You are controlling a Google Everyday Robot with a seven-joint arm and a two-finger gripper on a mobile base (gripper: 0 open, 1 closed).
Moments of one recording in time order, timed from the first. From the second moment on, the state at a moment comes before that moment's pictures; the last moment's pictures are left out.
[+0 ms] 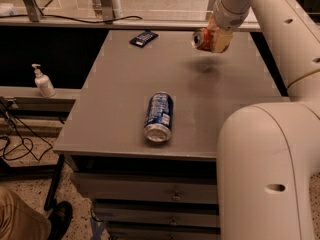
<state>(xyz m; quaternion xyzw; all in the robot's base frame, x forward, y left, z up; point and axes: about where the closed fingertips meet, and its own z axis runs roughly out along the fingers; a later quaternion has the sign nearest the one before) 0.791 -0.184 0.902 -0.75 0.61 -0.15 0.21</state>
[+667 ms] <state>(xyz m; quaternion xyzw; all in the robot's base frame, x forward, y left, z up) 0.796 -0.110 0.922 -0.66 0.62 0.00 0.41</state>
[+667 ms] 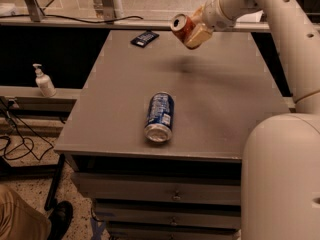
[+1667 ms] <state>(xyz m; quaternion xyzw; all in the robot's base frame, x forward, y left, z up) 0.798 -0.100 0.921 -0.64 0.62 0.04 0.44</state>
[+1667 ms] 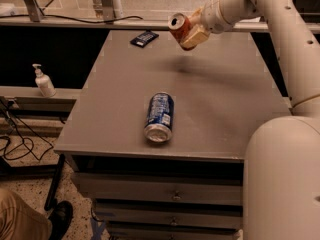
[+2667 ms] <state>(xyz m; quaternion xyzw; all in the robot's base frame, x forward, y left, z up) 0.822 -0.086 0.936 -0.47 0.67 0.25 0.52</state>
